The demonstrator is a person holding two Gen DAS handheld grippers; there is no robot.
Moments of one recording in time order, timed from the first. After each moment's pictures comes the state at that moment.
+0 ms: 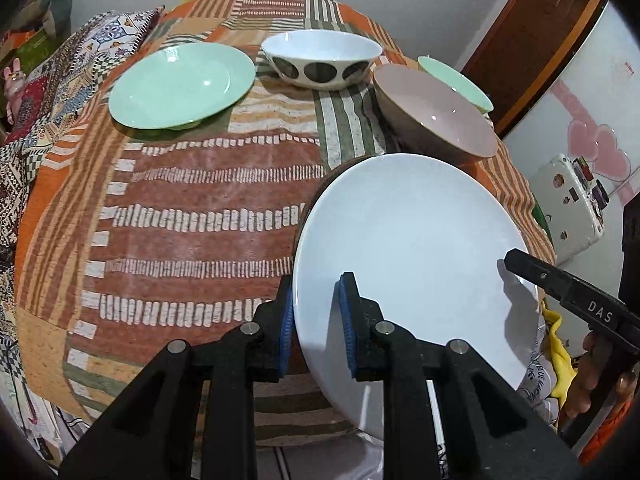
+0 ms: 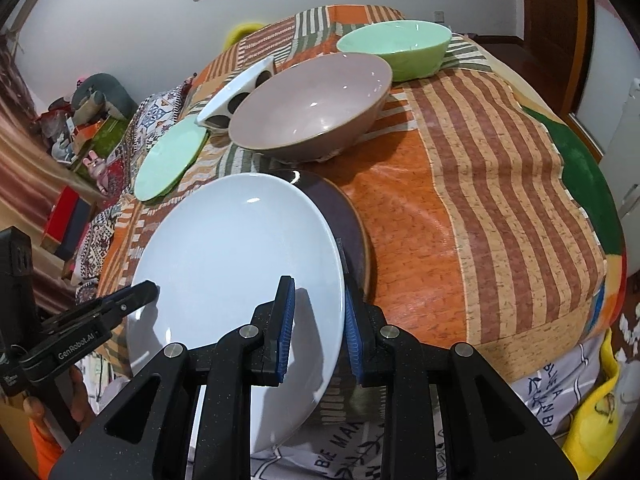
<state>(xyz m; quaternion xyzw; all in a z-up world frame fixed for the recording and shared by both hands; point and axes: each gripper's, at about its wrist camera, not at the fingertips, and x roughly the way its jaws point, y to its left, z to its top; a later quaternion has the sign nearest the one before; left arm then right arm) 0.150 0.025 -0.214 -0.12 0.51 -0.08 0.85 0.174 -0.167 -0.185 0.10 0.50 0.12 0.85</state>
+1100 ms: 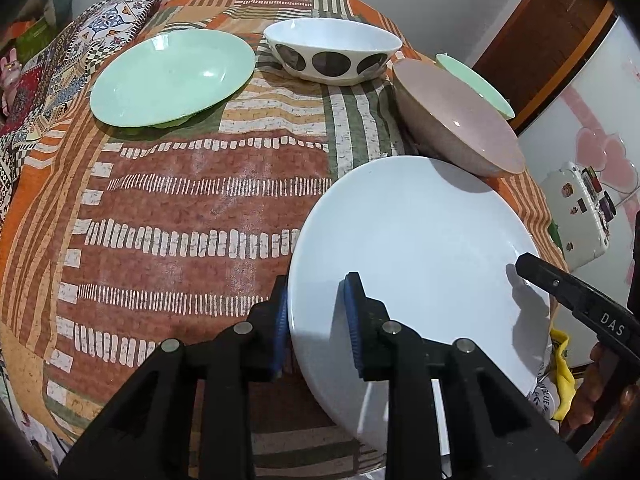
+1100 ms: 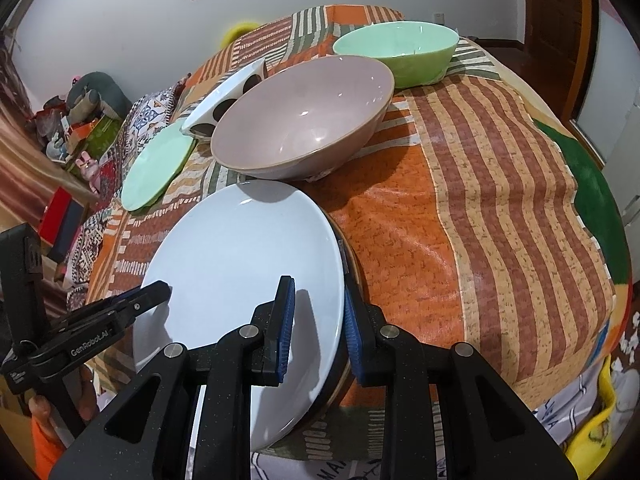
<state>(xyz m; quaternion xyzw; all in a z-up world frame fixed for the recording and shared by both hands) 0.182 0.027 -0.234 -0.13 0.51 -0.07 0.84 0.194 -0.167 -0.188 0.09 0.50 0.12 0.85</state>
